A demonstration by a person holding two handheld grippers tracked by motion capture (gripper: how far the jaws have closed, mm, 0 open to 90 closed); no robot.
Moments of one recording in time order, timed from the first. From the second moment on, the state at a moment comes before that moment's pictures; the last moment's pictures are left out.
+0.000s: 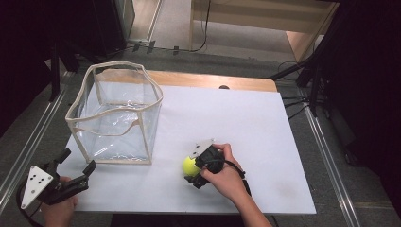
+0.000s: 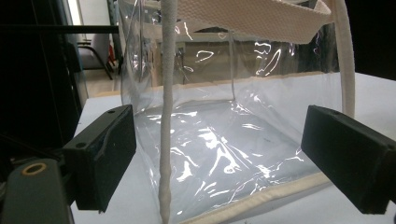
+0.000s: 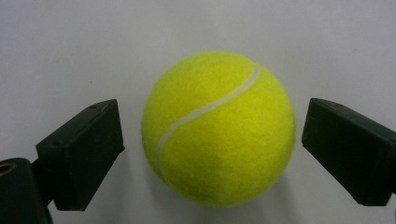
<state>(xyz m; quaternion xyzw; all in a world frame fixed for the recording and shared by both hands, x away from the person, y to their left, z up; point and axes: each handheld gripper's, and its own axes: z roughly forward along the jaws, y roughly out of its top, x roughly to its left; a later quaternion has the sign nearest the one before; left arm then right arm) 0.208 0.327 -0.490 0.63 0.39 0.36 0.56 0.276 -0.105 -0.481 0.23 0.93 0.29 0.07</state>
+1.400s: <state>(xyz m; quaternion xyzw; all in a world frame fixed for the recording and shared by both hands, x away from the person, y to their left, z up) 0.208 0.327 -0.490 0.63 0.39 0.36 0.56 0.286 -0.098 -0.482 0.24 0.93 0.28 0.05</state>
